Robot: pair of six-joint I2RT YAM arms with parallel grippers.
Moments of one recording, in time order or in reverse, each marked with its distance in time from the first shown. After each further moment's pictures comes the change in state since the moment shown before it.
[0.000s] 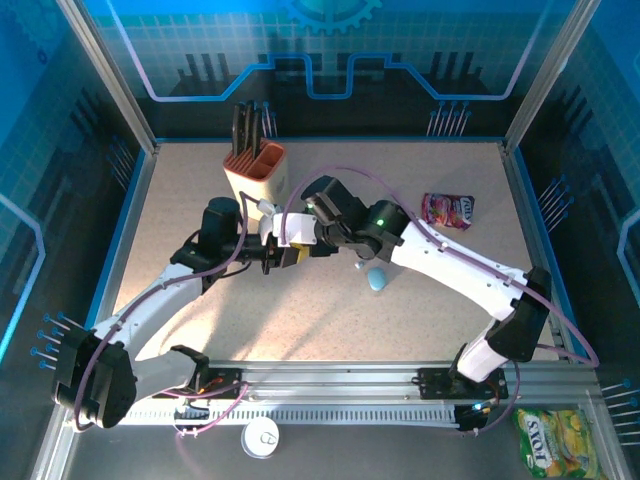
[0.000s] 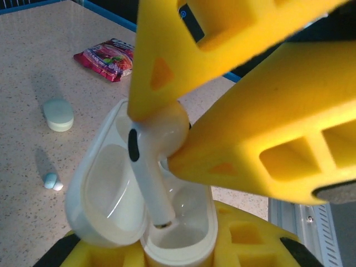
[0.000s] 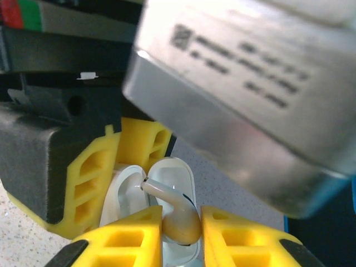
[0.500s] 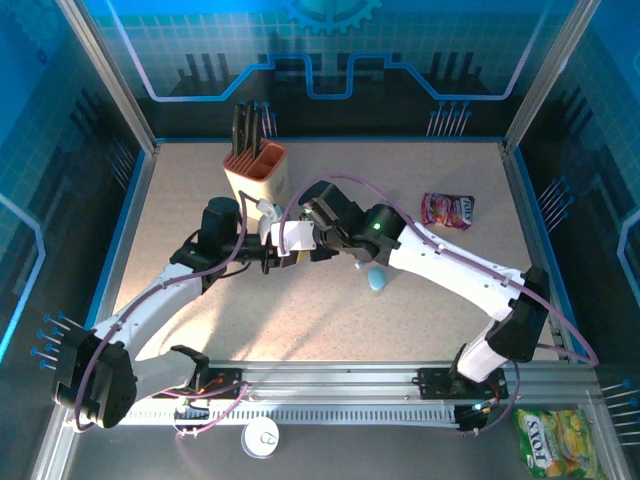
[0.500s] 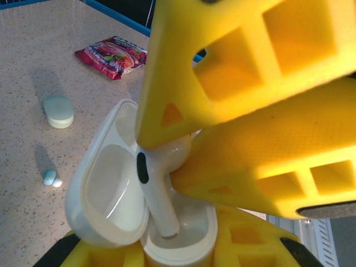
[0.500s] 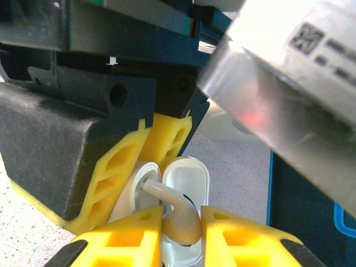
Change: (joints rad) left arm 0.005 0.000 0.000 -0.003 0.000 -0.013; right arm 0.017 0.000 -0.025 0.021 0.030 -0.101
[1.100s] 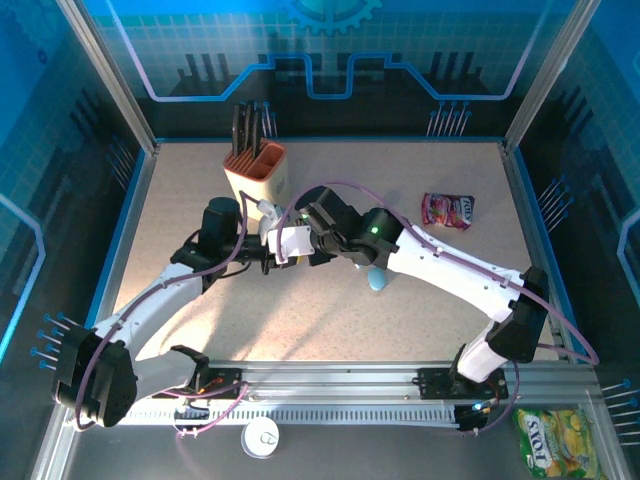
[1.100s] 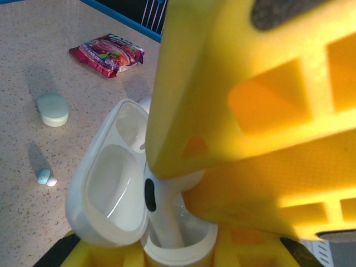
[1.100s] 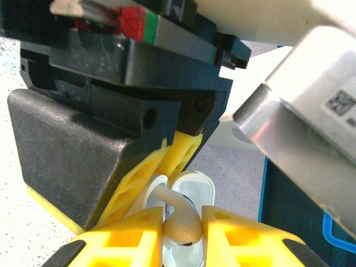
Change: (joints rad) left arm 0.000 0.005 0.000 -0.006 0.018 0.000; right arm 0.027 0.000 -0.002 -0.001 0.007 -0.040
